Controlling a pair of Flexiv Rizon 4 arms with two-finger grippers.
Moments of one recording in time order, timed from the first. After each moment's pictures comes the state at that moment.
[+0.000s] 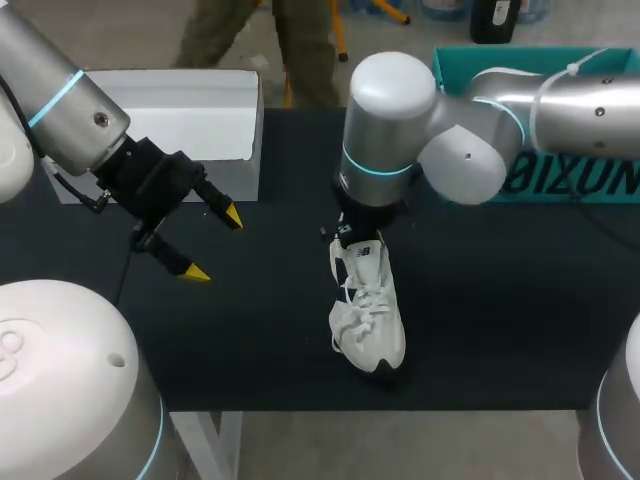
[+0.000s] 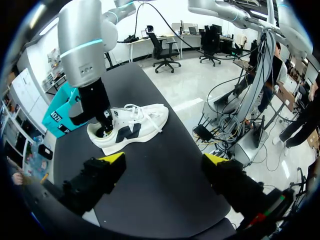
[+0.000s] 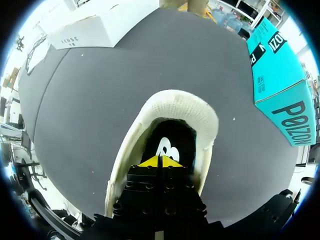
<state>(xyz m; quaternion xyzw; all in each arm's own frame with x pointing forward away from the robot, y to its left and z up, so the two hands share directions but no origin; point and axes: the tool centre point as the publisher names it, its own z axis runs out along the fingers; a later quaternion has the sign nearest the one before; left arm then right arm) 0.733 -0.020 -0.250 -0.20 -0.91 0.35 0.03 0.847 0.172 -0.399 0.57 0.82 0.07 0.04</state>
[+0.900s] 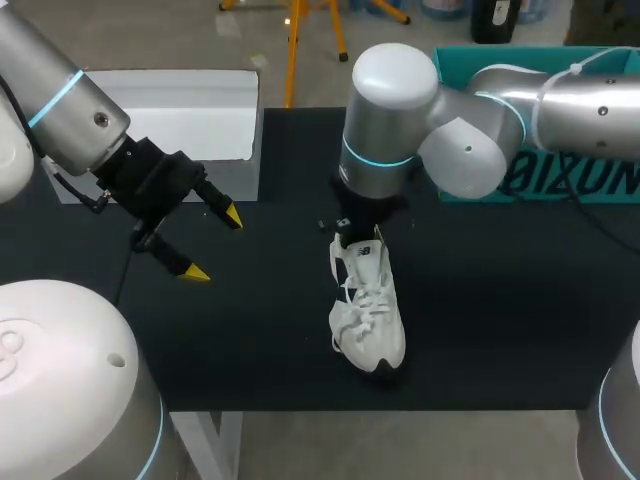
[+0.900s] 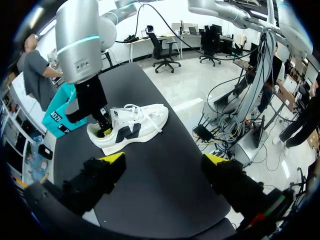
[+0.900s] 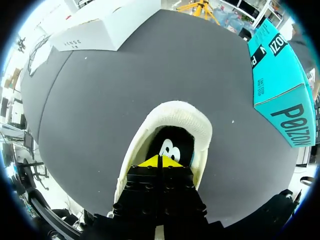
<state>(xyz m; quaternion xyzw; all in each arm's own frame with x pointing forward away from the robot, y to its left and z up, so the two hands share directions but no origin) 0.733 -0.020 -0.250 -0.20 -0.91 0.35 0.03 0.849 0.174 -0.380 0.56 0.82 0.07 0.04</state>
